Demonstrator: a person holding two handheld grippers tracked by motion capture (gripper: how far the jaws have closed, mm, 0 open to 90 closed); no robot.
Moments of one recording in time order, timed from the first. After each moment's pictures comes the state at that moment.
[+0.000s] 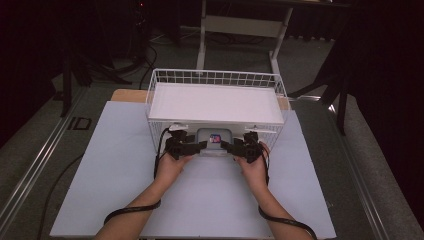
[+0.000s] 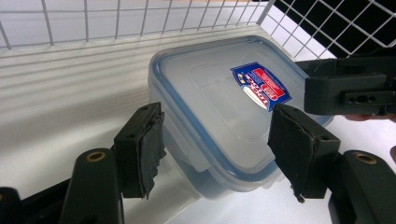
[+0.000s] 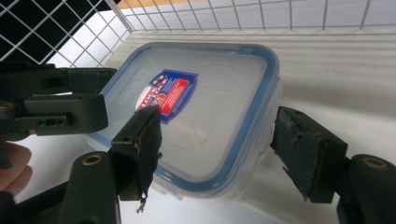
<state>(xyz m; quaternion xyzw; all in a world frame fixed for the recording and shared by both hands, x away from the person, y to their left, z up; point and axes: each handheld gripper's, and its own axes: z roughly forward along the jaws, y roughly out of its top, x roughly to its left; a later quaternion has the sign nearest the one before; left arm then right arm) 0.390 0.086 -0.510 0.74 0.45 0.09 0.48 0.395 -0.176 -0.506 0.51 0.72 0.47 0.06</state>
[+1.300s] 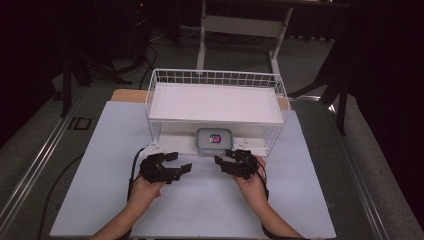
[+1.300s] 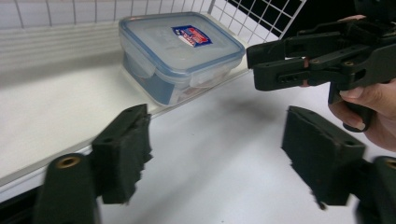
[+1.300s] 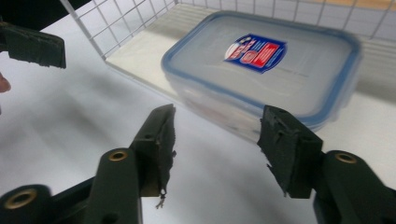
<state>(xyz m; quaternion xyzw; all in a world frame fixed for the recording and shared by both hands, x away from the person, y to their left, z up) 0.296 0.136 -0.497 0.75 0.39 0.08 0.52 0.335 -0.151 -0.498 0.41 0.78 0.45 0.13</state>
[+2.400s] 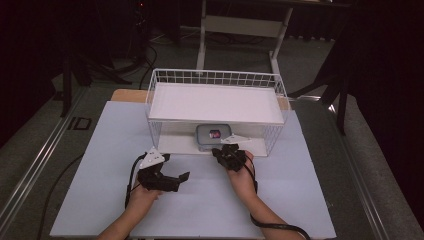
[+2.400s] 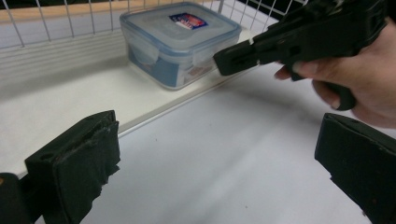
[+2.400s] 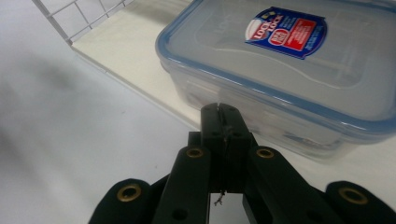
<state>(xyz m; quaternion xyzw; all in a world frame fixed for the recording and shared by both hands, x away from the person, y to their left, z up) 0.285 0.139 -0.507 0.76 0.38 0.14 0.51 0.367 -0.123 -0.515 0.40 0.80 0.42 0.14</state>
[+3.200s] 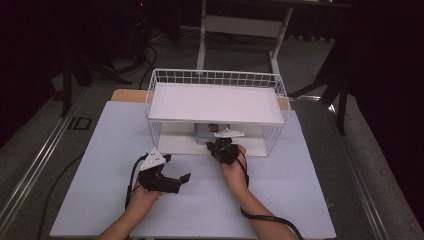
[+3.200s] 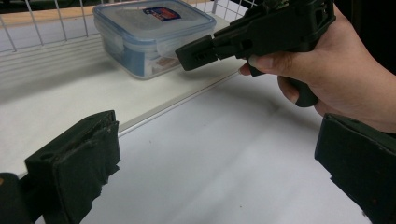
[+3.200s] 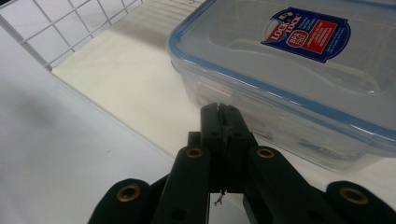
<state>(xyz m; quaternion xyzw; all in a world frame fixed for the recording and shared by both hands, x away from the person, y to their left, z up) 0.281 0.137 -0.506 0.76 0.37 0.14 0.52 0.388 -0.104 -0.520 0.42 0.79 0.42 0.16</state>
